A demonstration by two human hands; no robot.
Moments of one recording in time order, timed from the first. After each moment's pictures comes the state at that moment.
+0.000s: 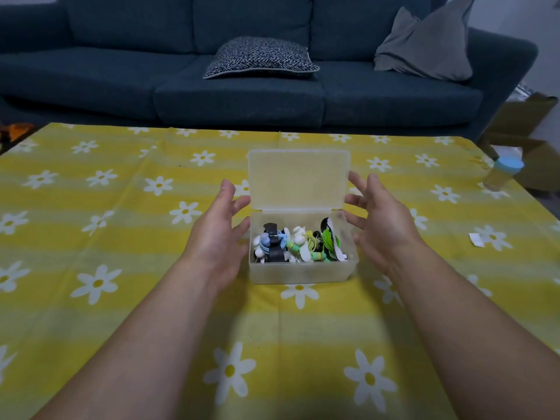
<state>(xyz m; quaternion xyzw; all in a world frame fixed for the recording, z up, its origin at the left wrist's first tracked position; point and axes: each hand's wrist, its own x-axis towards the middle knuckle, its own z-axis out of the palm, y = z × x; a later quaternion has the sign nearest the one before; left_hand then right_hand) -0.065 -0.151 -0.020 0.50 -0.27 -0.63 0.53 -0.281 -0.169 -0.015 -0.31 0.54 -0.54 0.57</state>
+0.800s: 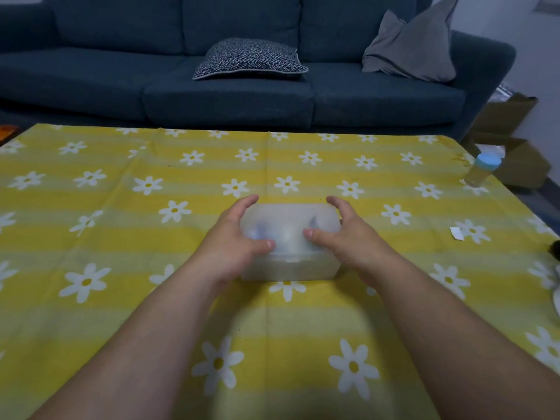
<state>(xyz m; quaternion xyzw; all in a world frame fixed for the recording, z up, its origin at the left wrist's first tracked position) -0.074 -0.142 -0.043 0.57 -0.53 -0.50 0.38 -0.285 -0.151 -0.041 -0.56 0.66 -0.30 0.40</state>
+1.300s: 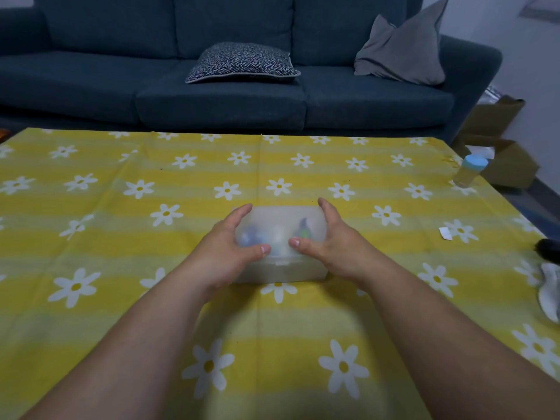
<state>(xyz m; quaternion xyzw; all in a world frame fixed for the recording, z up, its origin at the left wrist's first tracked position) -0.072 -0.146 -0.055 0.57 -0.57 -0.48 0.34 -0.290 -0.150 -0.044 -0.61 0.64 -0.26 0.39</state>
